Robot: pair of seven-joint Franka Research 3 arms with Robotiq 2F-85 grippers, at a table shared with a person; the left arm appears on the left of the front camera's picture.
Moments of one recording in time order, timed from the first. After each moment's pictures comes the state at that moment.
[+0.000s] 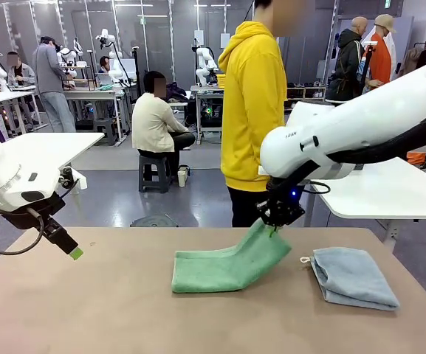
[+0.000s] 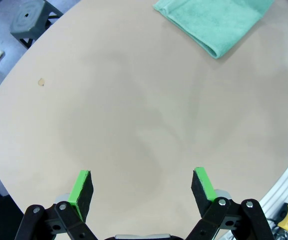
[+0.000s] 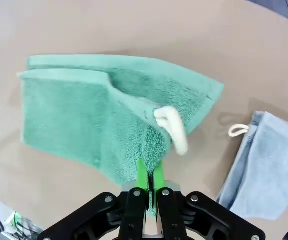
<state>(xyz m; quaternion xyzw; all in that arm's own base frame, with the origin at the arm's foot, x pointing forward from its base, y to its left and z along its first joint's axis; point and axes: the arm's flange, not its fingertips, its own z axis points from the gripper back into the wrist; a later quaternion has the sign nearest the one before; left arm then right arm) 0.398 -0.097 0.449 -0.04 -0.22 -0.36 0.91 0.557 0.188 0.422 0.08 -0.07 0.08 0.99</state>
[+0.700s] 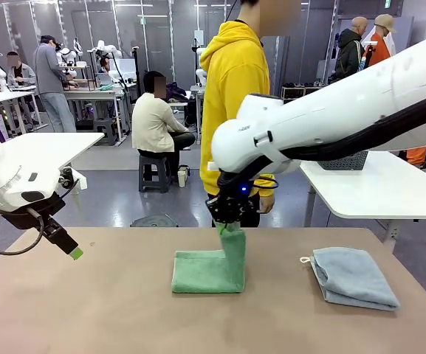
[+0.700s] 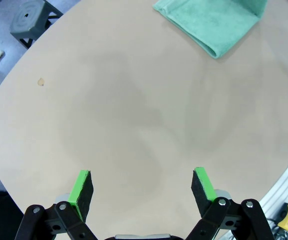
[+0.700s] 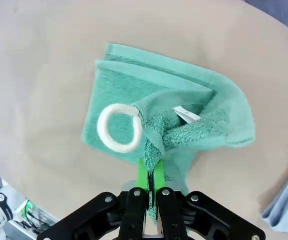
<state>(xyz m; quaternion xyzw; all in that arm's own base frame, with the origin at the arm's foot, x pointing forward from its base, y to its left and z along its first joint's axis) 0.398 -0.097 0.448 -0.04 -0.22 -0.36 0.91 0.554 0.314 0.426 0.11 -0.05 0.15 0.98</state>
